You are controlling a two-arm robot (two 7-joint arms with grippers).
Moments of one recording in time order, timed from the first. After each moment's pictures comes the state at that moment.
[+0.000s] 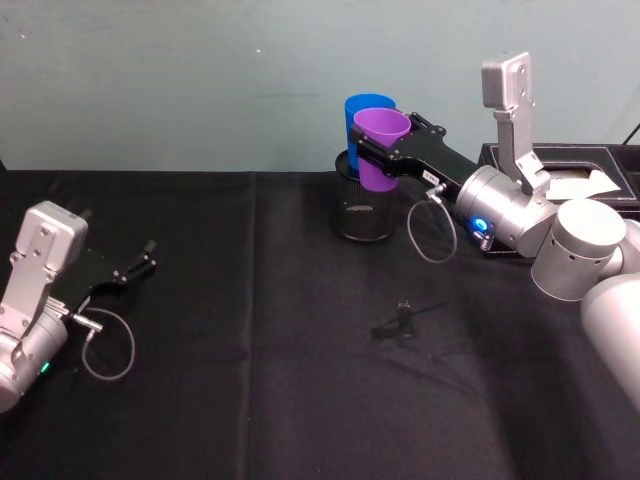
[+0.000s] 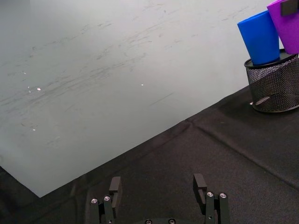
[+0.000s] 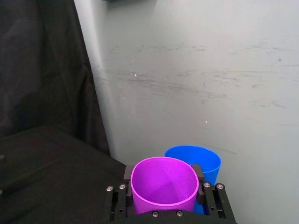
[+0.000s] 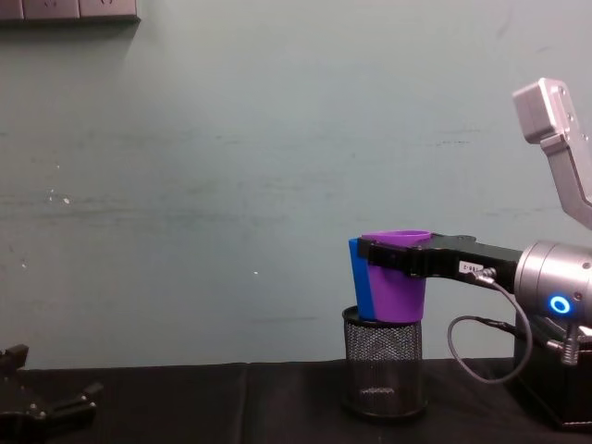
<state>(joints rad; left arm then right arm) -0.20 0.60 0.45 -1.41 -0.25 -0.12 0.03 0.69 0.19 -0.38 -0.88 0.39 -0.13 0.55</state>
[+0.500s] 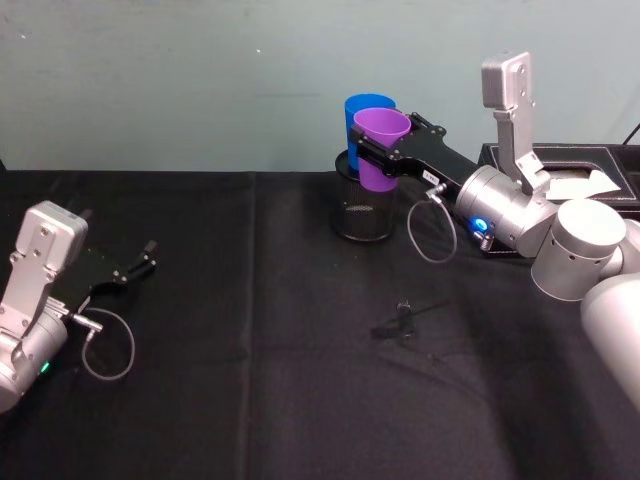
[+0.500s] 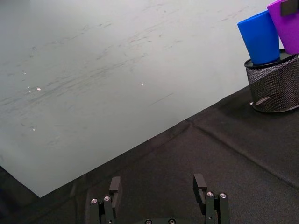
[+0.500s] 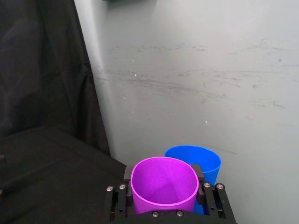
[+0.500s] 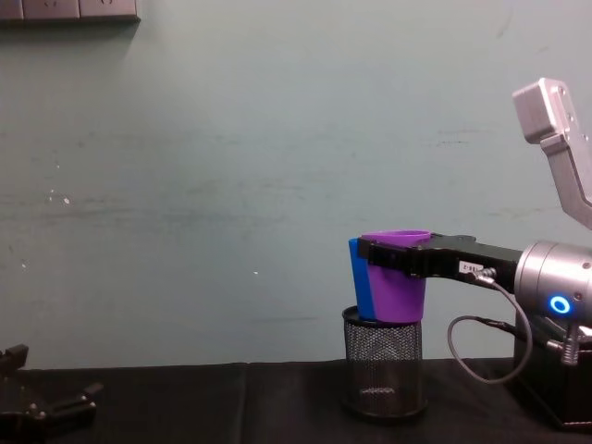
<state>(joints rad) -0.20 0.60 0.45 -1.41 -0.25 -0.12 0.03 0.69 0.19 -0.38 -0.88 0.39 -0.13 0.55</state>
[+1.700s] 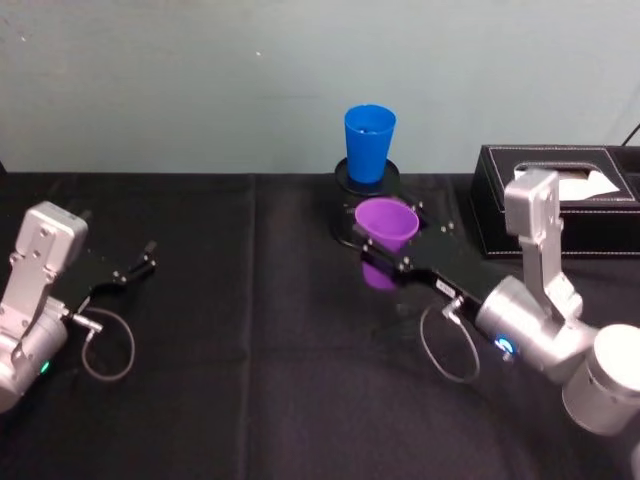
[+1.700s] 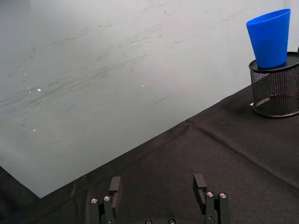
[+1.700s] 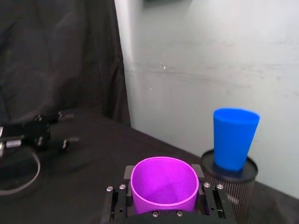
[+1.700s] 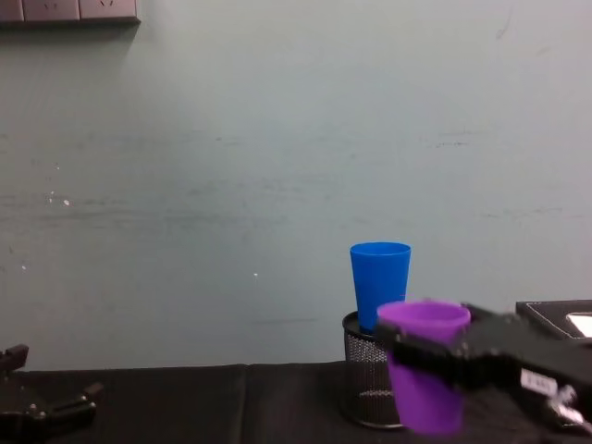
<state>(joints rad) -0.20 0.60 0.45 -1.41 -0.25 -0.12 0.03 0.28 0.35 -0.38 -1.36 0.38 -0.15 0.48</state>
